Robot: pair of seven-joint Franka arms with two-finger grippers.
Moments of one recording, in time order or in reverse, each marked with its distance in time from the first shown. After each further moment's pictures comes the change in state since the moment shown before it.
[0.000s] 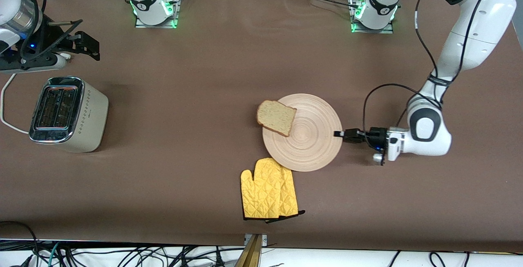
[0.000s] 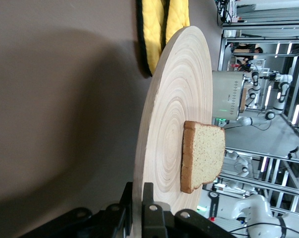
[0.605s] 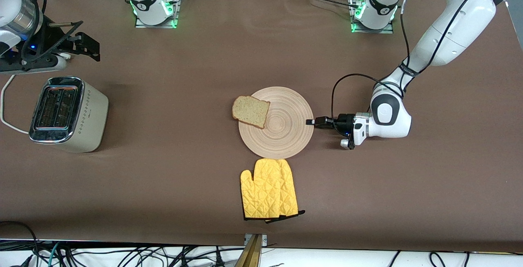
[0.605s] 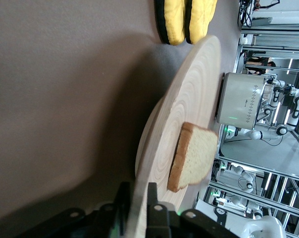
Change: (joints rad) left arm 0.000 -0.008 -0.135 -0.173 -0.053 0.263 0.002; right arm 0.000 0.002 -0.002 0.000 -0.001 0.000 0.000
